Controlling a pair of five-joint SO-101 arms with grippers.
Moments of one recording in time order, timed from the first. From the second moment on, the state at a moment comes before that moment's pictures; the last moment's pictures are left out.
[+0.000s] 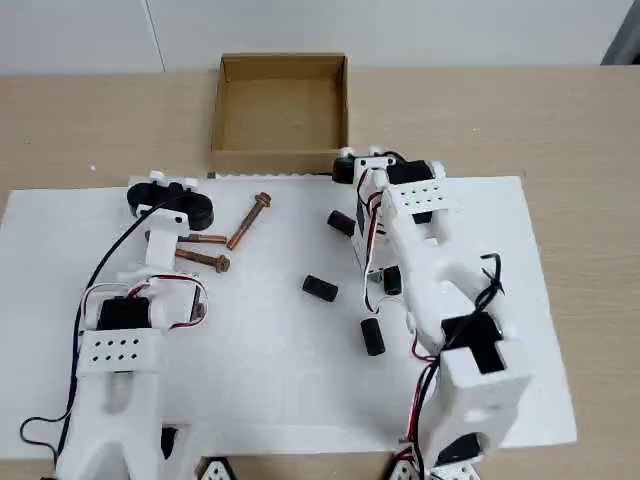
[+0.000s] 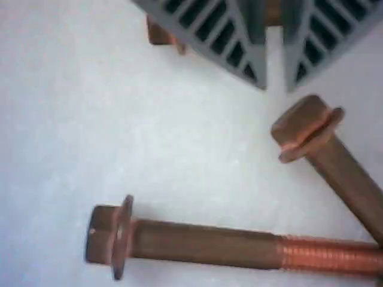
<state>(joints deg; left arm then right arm) -7.4 -41.3 60.5 54.5 -9.8 -14.5 18.0 1.1 82.9 3.6</state>
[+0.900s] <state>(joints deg) -7.4 -41.3 51.3 62.9 -8.2 -14.6 11.8 -1.7 89.0 3.6</state>
